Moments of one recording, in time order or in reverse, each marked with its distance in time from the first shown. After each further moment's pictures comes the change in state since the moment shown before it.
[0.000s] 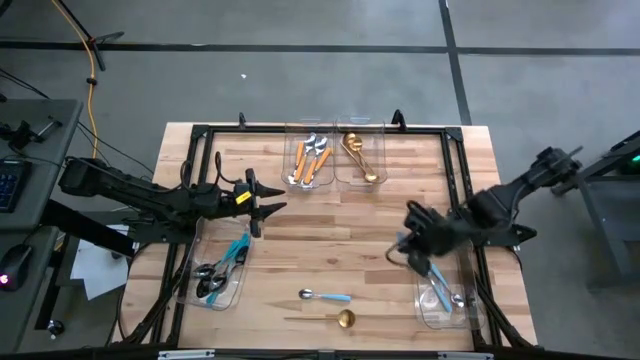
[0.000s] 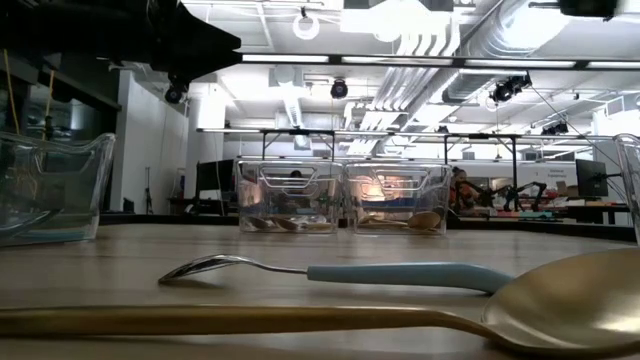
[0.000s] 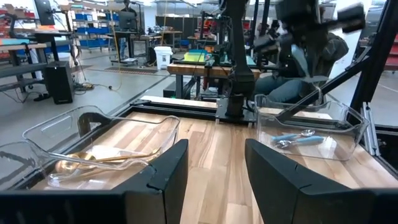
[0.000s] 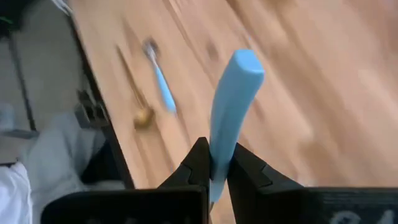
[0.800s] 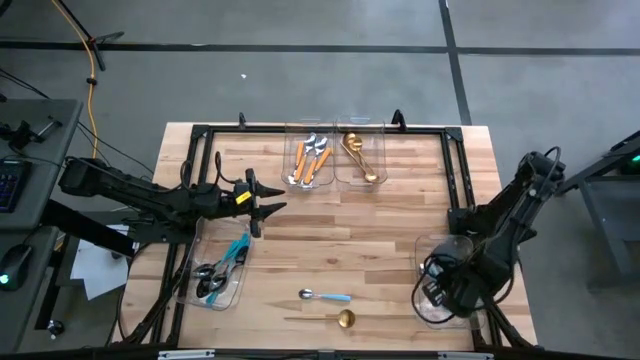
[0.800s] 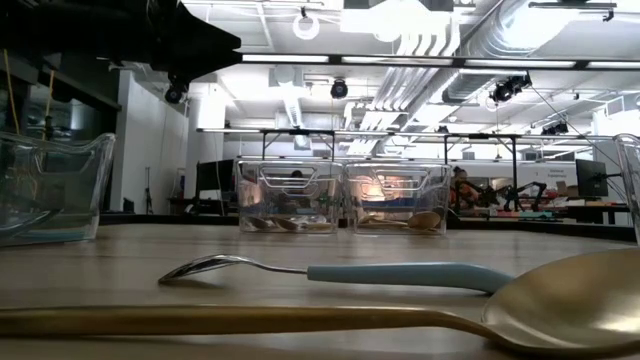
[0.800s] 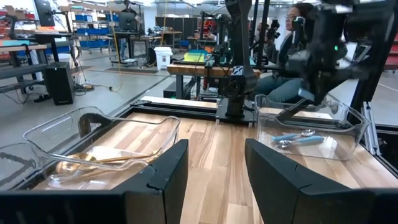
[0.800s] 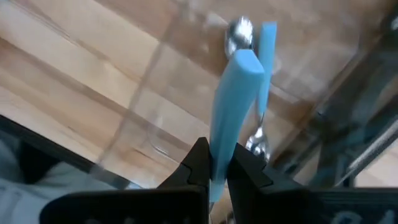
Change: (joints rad) left arm 0.000 0.000 0.000 0.001 0.000 0.003; right arm 0.402 0.214 -0.041 -0.254 -0.196 0.935
